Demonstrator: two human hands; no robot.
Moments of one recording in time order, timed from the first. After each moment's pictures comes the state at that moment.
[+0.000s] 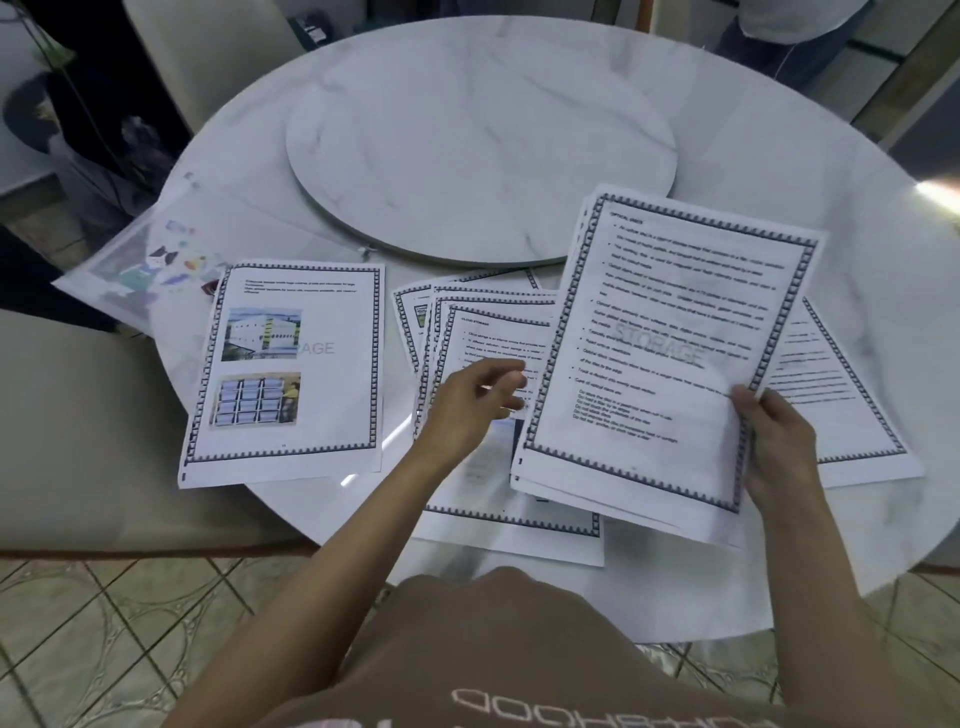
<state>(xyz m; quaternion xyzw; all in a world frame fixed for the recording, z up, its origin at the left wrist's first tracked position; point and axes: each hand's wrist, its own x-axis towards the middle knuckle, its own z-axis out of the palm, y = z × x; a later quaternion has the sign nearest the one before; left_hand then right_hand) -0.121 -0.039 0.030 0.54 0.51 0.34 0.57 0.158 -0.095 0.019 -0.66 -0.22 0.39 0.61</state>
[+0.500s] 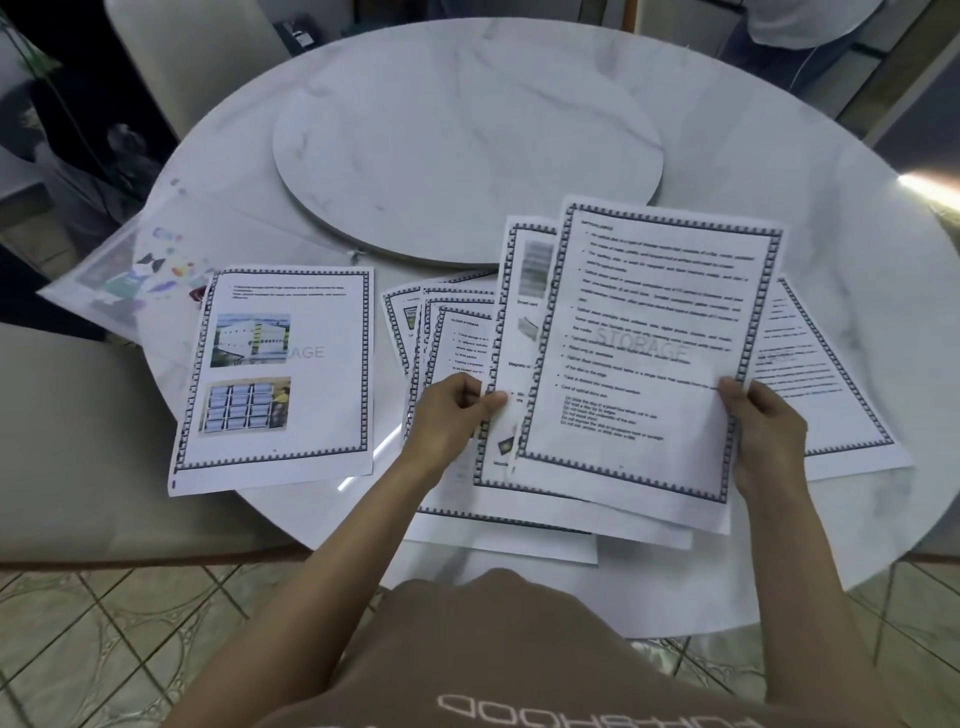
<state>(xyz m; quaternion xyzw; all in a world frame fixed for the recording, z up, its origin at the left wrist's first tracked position) -0.125 -0.039 0.013 0.50 0.59 0.31 0.56 0.162 -0.095 0.014 -0.68 -0.23 0.36 0.60</state>
